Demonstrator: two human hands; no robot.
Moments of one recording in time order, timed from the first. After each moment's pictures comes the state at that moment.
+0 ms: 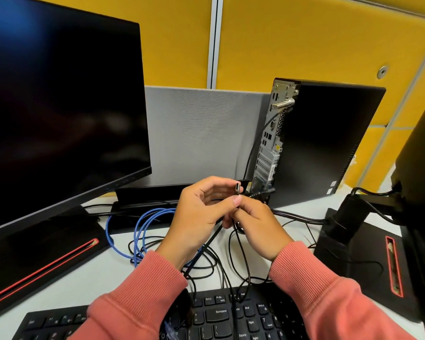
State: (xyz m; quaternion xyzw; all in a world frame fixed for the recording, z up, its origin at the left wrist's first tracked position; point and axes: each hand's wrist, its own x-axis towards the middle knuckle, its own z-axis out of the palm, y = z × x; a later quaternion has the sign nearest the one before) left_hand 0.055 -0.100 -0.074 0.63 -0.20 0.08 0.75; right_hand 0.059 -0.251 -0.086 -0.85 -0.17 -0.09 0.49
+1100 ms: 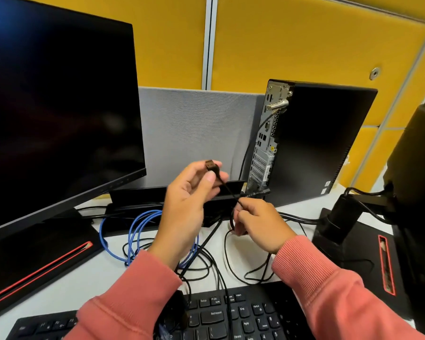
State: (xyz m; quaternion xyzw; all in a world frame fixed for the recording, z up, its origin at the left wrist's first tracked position) left_hand 0.054 -0.103 -0.058 0.59 -0.16 0.14 0.78; right_hand 0.074 -0.271 -0.086 -0.89 -0.07 -0.04 0.44
